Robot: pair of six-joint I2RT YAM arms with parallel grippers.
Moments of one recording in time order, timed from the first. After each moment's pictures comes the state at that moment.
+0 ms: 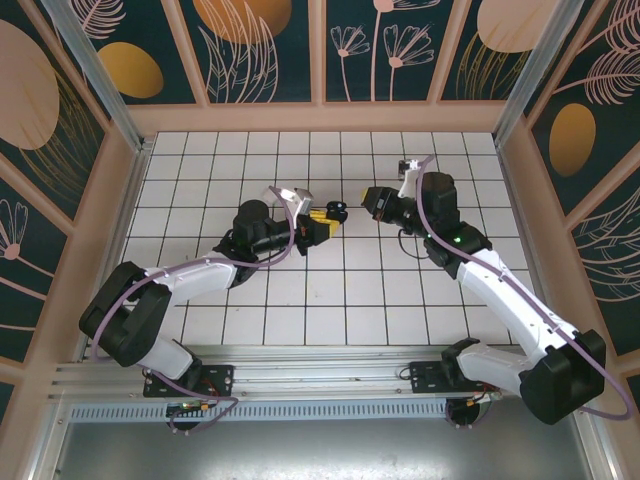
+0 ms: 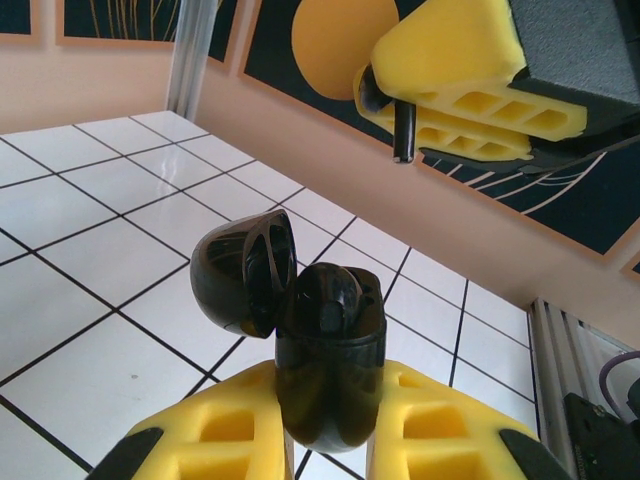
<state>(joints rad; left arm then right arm) -0.63 1.52 0.73 0.67 0.59 -0.32 0.48 1.12 0.94 -0.17 -0.27 0.68</state>
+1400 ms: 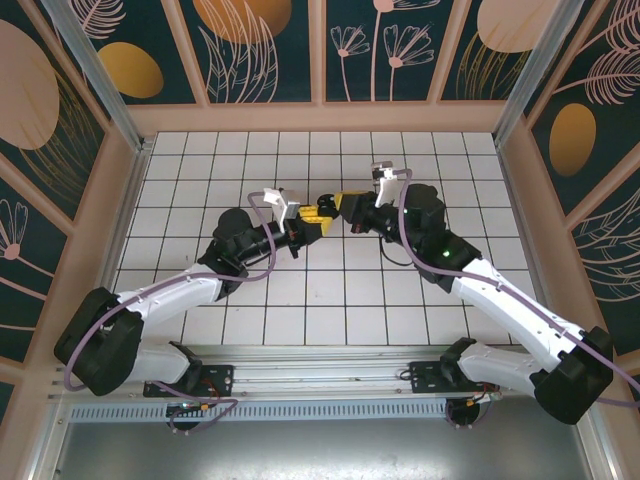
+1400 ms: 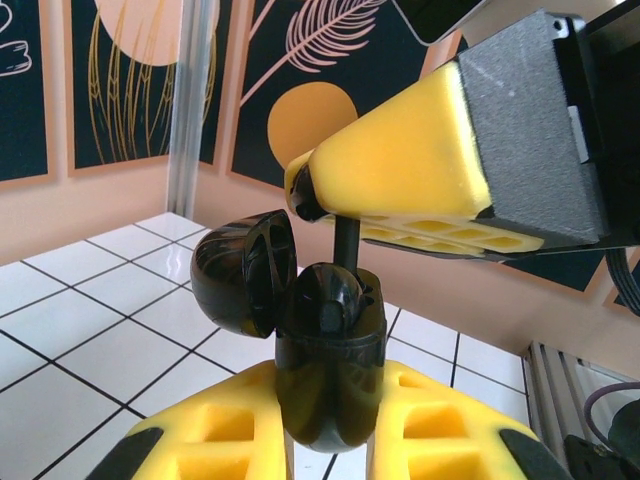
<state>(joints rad) -0.65 1.34 0.66 0.75 0.55 -0.28 0.70 1.09 0.93 -0.01 -0.19 0.54</state>
